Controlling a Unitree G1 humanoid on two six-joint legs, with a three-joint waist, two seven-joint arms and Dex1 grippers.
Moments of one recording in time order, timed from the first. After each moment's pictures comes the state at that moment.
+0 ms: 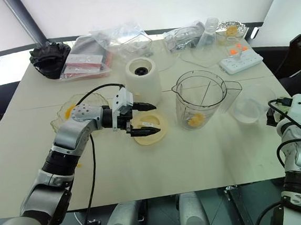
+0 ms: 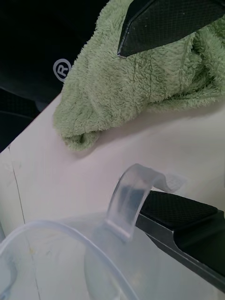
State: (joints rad) left arm -0.64 0.37 -0.22 0.07 -0.27 0.43 -1.20; right arm -0.22 -0.59 -0.52 0.21 0.30 0.56 -0.04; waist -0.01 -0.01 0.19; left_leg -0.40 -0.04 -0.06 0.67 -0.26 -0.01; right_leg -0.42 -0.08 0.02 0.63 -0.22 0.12
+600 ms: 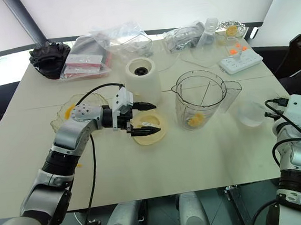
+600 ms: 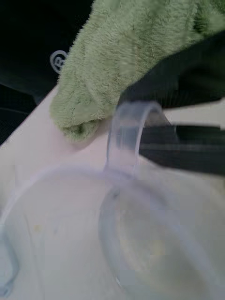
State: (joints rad) left arm -0.64 0.37 -0.23 0.06 -0.27 0.43 -1.19; right arm -0.27 -0.57 -0.52 0.23 0.30 0.51 -0.03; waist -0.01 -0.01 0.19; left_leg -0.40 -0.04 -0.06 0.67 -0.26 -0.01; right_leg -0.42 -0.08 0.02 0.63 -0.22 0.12
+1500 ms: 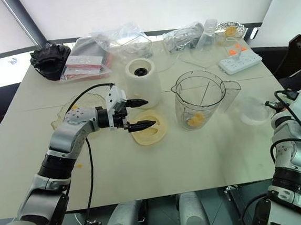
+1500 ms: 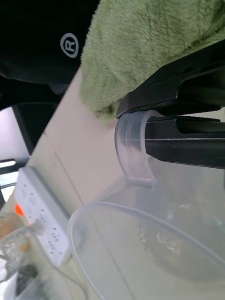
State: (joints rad) left arm -0.59 0.39 -0.19 0.06 -0.29 0.39 -1.06; right arm -0.30 -0.47 -0.65 0.13 0.44 0.52 -0.09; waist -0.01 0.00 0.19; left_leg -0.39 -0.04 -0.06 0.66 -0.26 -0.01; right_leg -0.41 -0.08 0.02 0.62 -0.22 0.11
